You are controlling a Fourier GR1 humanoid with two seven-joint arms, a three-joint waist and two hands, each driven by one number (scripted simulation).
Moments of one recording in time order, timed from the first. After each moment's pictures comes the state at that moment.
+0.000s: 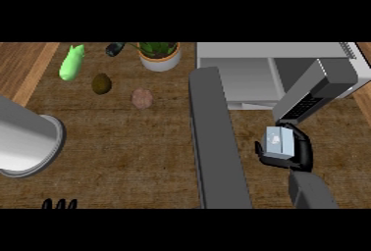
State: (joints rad) left arm 0.77 0.18 -0.35 -2.04 0.25 0.02 -0.62; right arm -0.34 -0.11 -0.23 -0.66 0.01 -0.08 -0.99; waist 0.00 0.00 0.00
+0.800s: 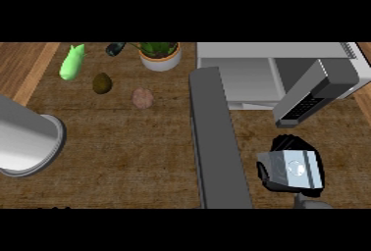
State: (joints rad) left arm 0.82 0.18 -0.36 -2.05 0.27 0.02 -0.67; right arm -0.01 -0.04 -0.06 -1.31 -0.12 0.08 -0.65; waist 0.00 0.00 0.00
